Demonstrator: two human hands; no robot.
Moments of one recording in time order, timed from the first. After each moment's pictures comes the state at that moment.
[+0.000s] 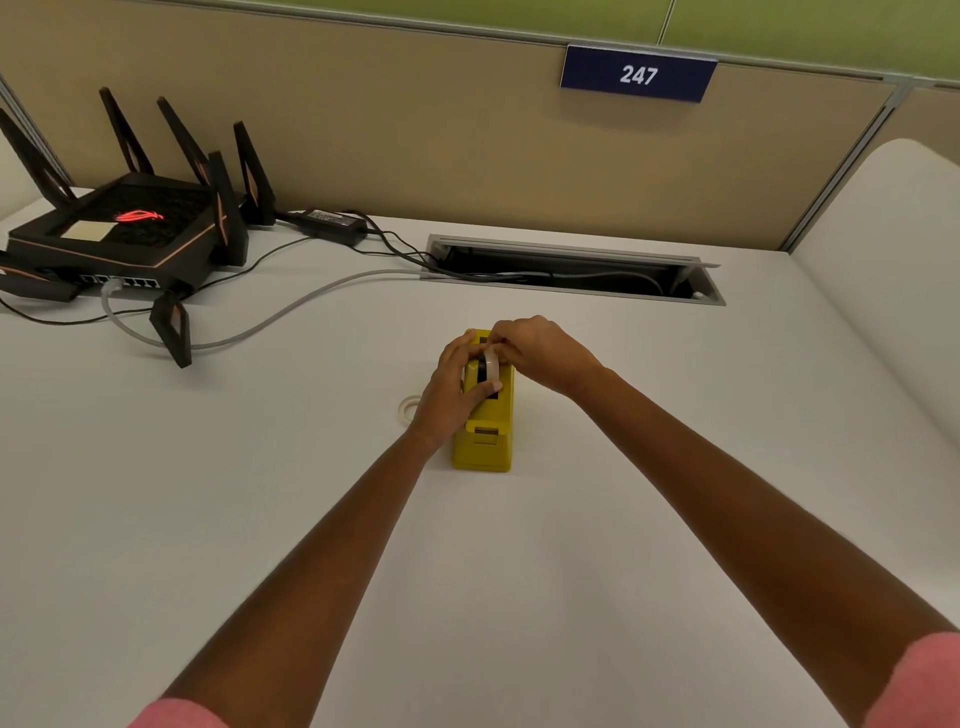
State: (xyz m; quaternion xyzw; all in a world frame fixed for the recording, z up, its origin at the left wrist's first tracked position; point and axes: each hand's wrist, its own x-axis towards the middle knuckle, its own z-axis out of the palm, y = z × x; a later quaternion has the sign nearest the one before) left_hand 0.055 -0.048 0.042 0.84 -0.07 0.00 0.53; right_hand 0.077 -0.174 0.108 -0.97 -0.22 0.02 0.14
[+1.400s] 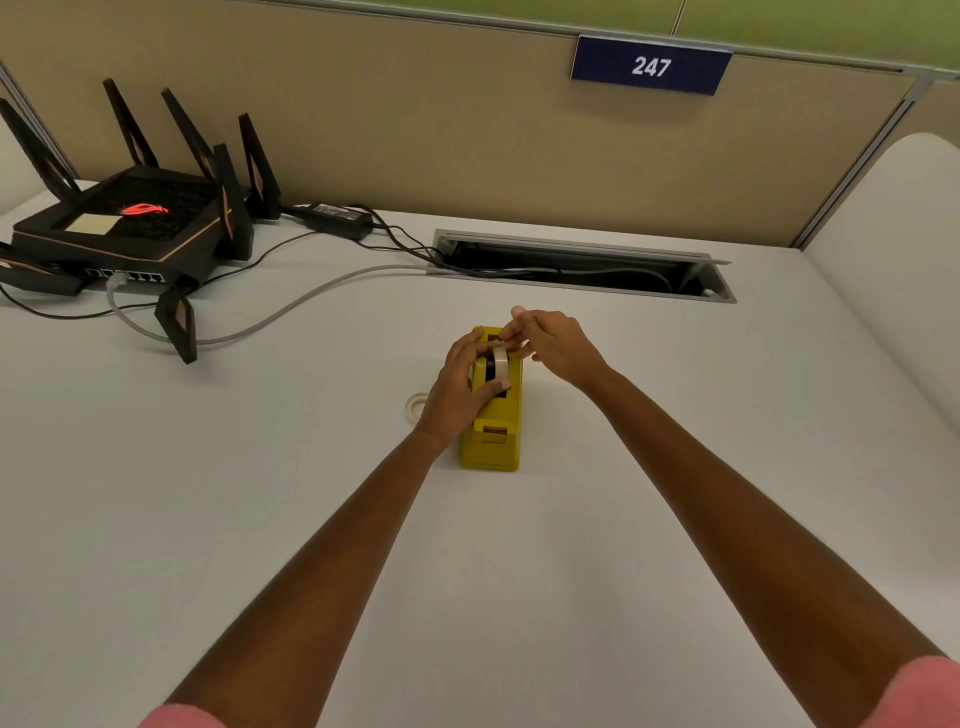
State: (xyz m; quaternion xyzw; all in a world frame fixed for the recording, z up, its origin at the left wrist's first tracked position) left_hand 0.055 -0.047 0.040 0.84 -0.08 0.00 0.54; right_hand 0.084 -0.179 0.097 -0.91 -0.09 0.03 0.41
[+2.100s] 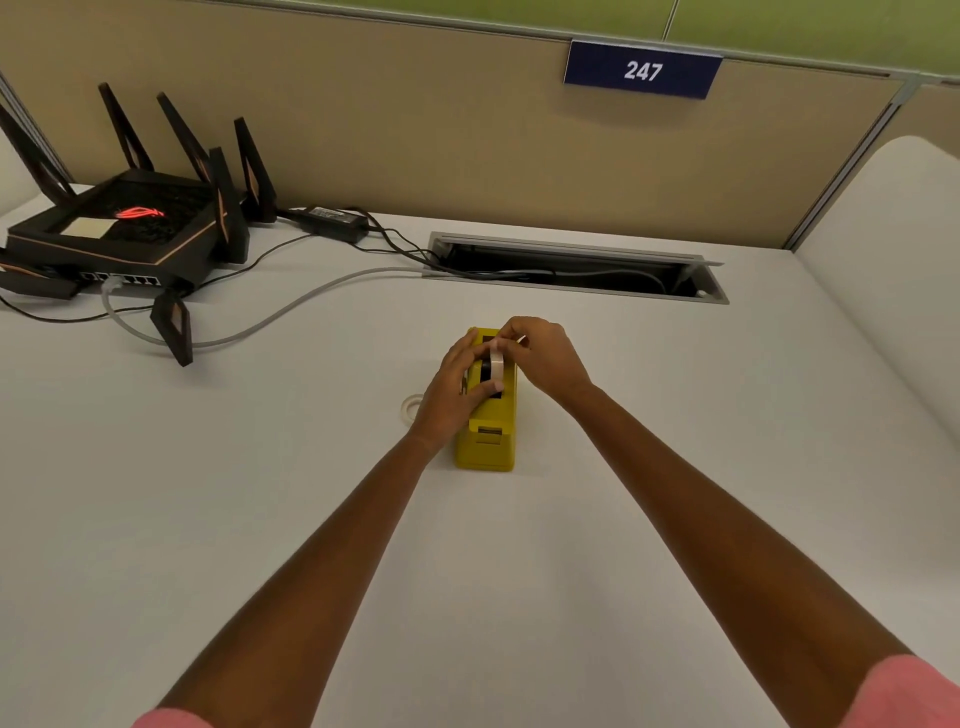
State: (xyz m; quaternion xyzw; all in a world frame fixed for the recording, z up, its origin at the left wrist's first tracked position) left_hand 0.055 -0.040 0.036 0.83 -0.08 0.00 0.55; right_hand 0.081 -0.165 0.085 -0.93 -0.08 -0.02 0.35
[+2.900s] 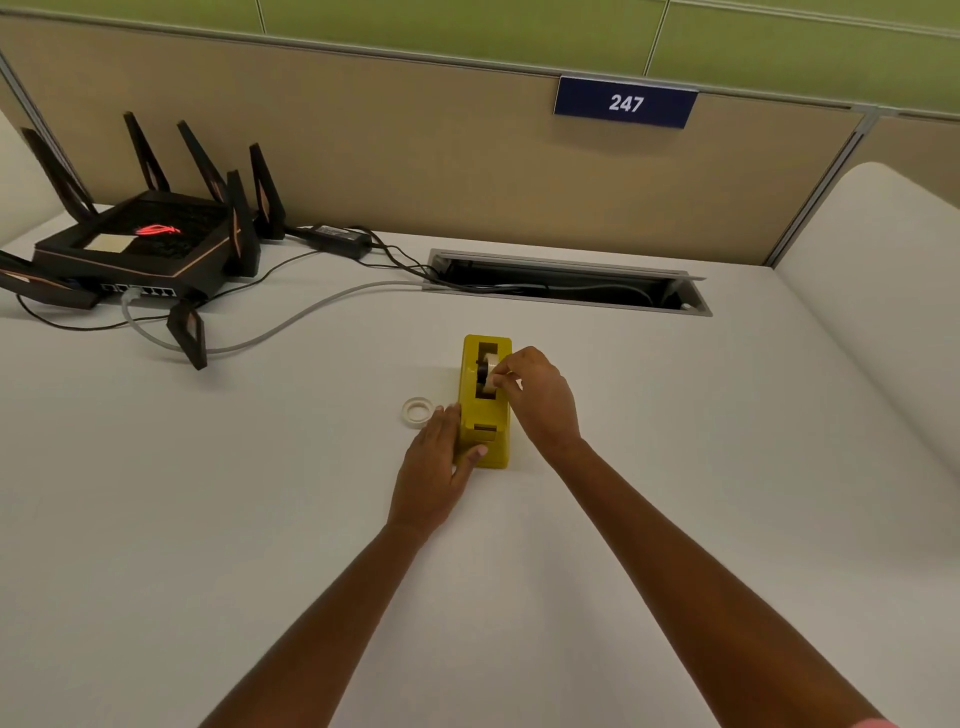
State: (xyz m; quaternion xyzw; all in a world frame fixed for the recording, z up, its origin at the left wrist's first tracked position) left_hand -0.022 -0.032 0.007 0.91 -0.09 0.05 0.40; right_hand 0.022 -0.163 0.079 -0.94 -0.05 -0.11 0.33
